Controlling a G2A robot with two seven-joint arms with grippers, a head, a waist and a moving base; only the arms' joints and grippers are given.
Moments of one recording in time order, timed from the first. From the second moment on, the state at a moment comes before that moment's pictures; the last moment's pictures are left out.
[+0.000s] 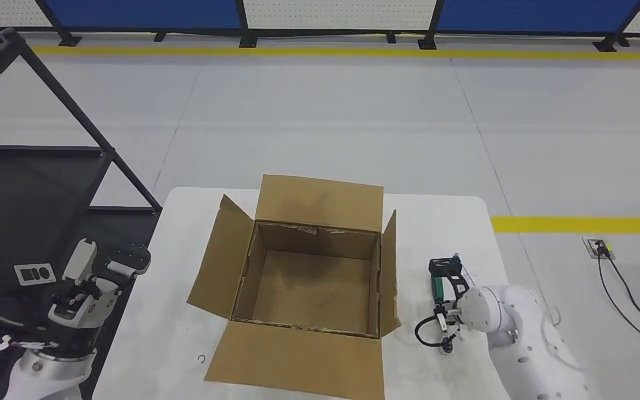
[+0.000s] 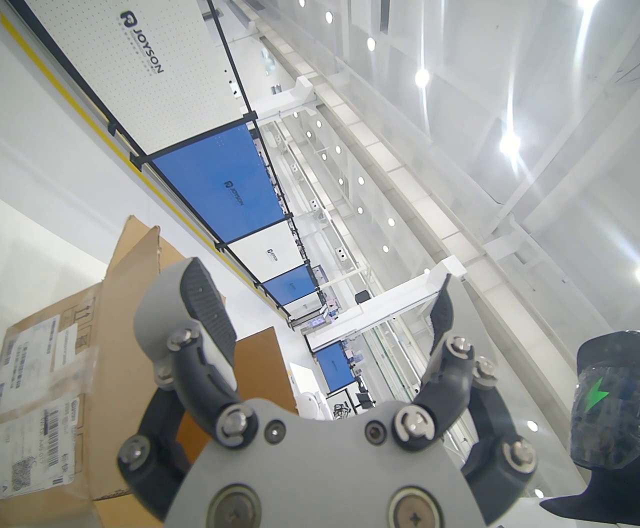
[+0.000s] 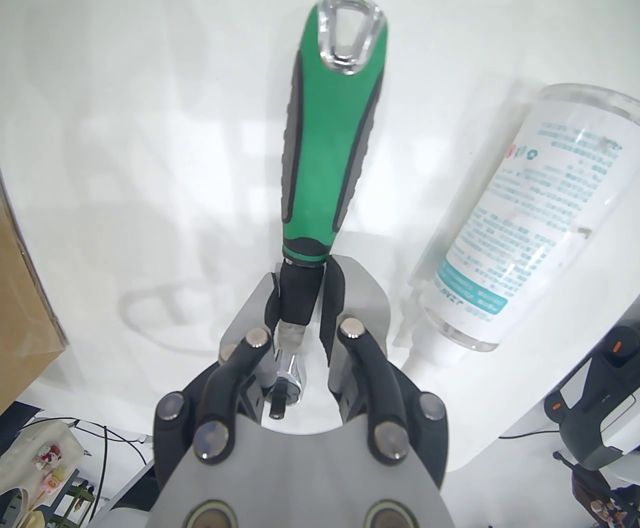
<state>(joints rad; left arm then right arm) 1.55 -1.16 -1.95 -2.08 -0.45 -0.24 -0.44 -0.93 -1.20 1.31 -1.45 -1.10 0.11 1.34</state>
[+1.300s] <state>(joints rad) 1.55 -1.16 -1.95 -2.08 -0.45 -0.24 -0.44 -0.82 -1.20 1.07 -2.31 -1.02 0.17 1.29</state>
